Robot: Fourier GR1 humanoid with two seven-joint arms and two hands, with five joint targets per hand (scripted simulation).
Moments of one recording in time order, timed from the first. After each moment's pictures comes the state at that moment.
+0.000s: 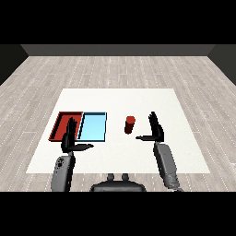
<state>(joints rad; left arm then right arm) -0.01 0.05 0.07 -1.57 0.04 -0.03 -0.38 -0.25 -0.05 -0.08 -1.24 -0.09 0.07 -0.36</state>
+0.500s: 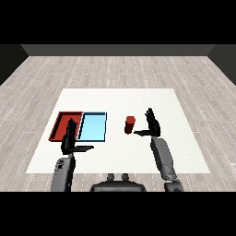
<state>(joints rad) 0.02 0.04 0.06 -1.61 0.04 -0.03 -0.38 -0.39 -0.04 -0.11 -1.07 -0.13 0.07 -0.37</state>
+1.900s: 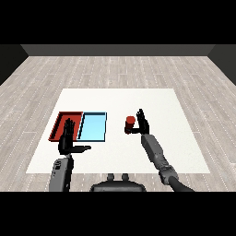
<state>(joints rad) 0.03 0.05 0.08 -1.64 0.09 -0.05 -0.36 -0.62 -0.01 -0.08 -0.60 -0.28 0.03 -0.58</state>
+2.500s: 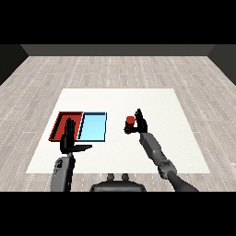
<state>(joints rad) 0.01 0.04 0.08 -1.61 0.08 -0.04 -0.38 -0.73 -0.01 -0.10 -0.40 -0.29 0.06 -0.66</state>
